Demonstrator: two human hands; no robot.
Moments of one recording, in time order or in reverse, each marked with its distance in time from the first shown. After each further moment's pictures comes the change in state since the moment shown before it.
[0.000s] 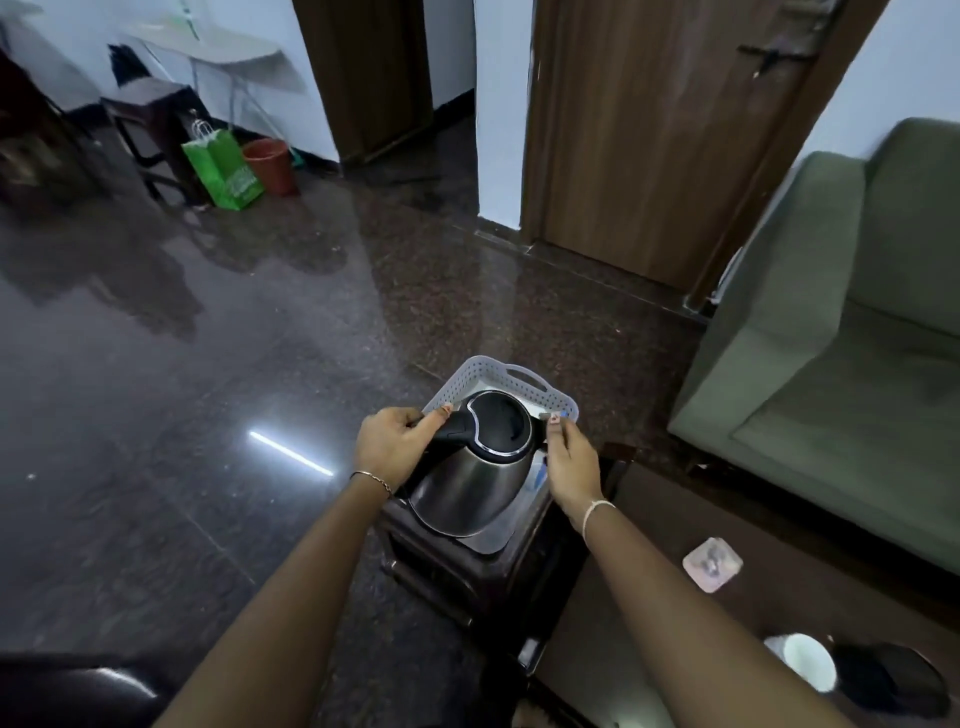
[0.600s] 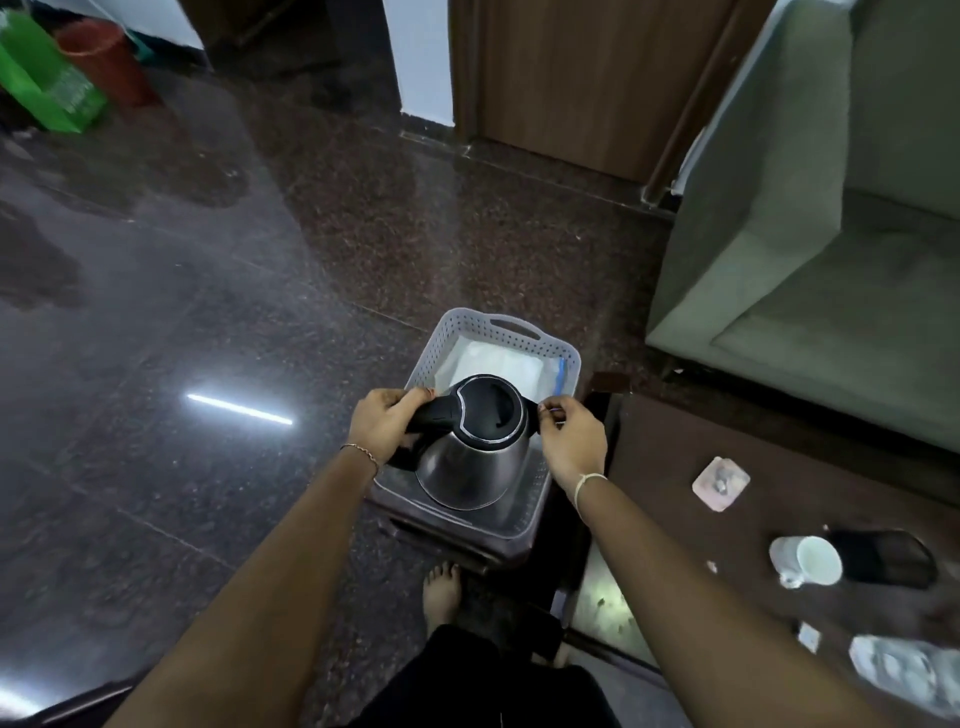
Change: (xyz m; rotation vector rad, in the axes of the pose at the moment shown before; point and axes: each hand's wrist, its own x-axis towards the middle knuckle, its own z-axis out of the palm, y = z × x) left_hand 0.097 -0.066 0.033 -0.220 -0.398 -0.281; right_hand 0.042 0.024 0.062 -0.185 0.207 0.252
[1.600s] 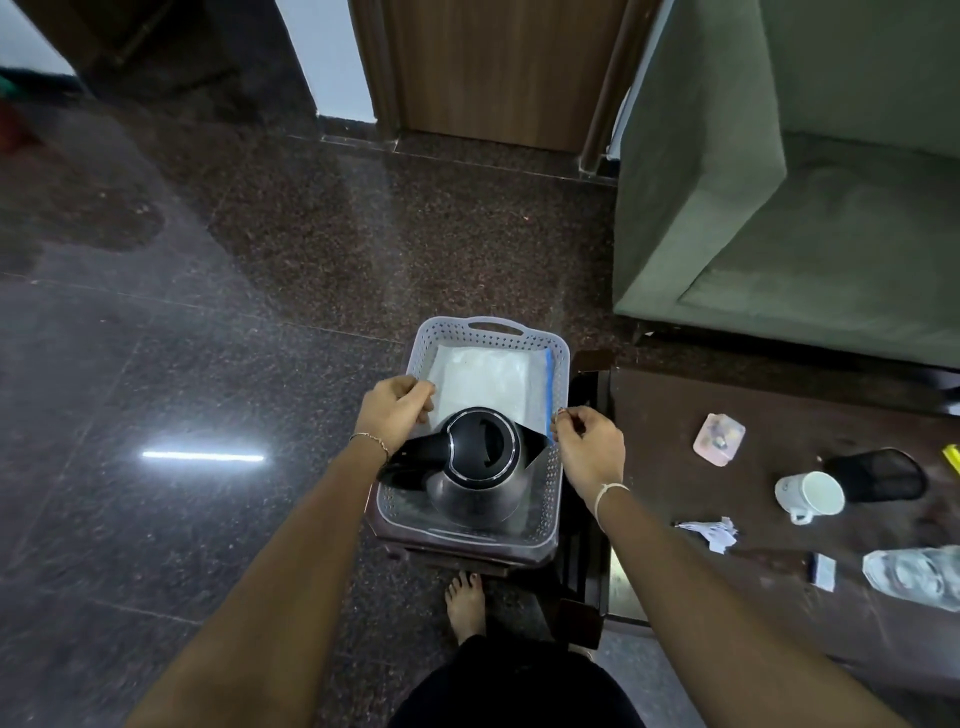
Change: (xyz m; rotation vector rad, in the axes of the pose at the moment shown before) left_hand 0.070 0.010 0.009 0.038 -0.195 0.063; right_hand -0.004 0.013 0.013 0.077 0.177 0.152
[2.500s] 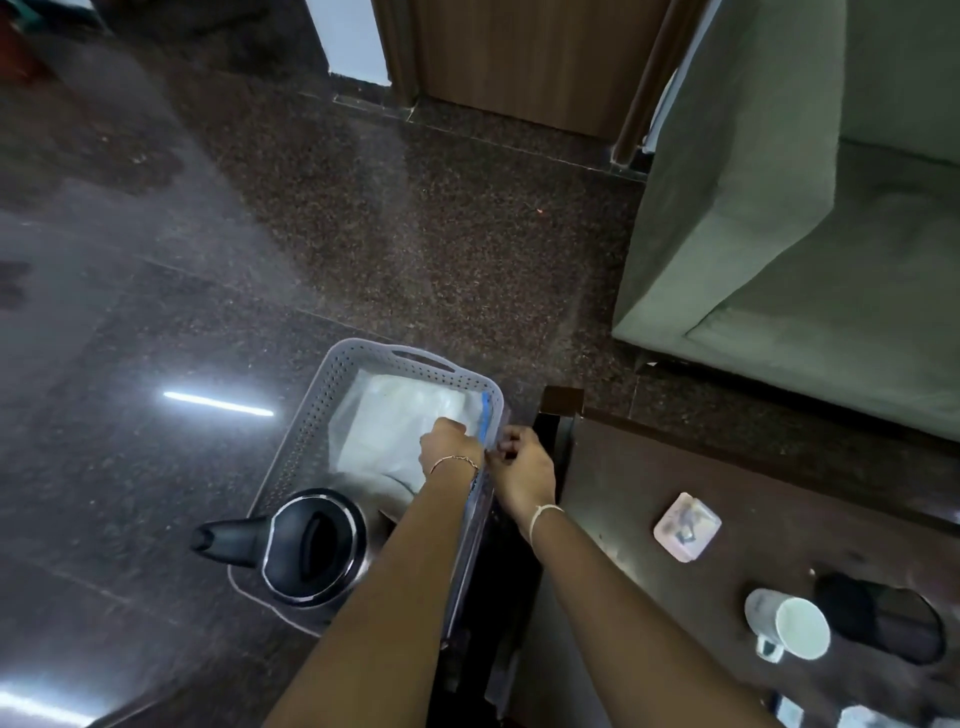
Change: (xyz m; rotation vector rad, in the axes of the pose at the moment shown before) left_hand 0.071 0.040 0.231 0.198 0.135 -0.463; right_hand 0.142 0.053 0.012 0.043 -0.361 0.062
